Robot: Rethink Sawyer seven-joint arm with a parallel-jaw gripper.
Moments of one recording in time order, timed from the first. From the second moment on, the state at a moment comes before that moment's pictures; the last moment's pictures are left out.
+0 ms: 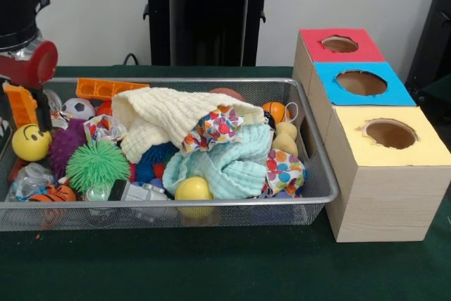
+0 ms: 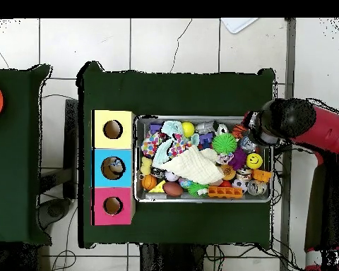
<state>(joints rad) -0.65 -0.52 0.21 1.15 -0.31 0.98 1.71</state>
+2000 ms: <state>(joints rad) -0.71 -0.31 0.16 1.14 -0.30 0.85 1.71</state>
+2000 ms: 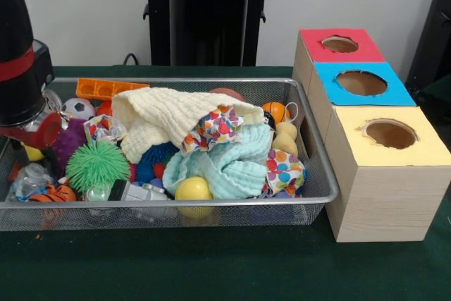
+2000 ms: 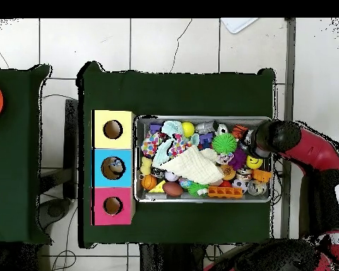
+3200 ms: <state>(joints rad) -0.71 -0.26 0.16 1.07 -0.31 0.82 1.71</state>
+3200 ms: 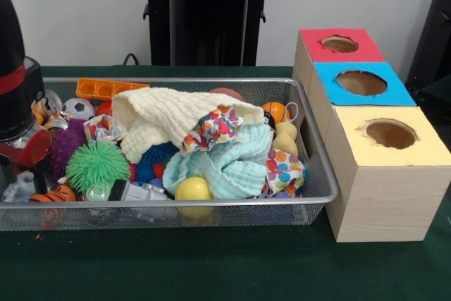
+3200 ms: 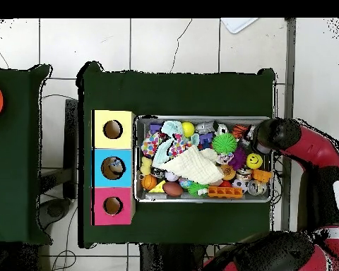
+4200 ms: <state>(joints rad) -0.70 -0.24 0.16 1.03 -0.31 0.82 1.71</state>
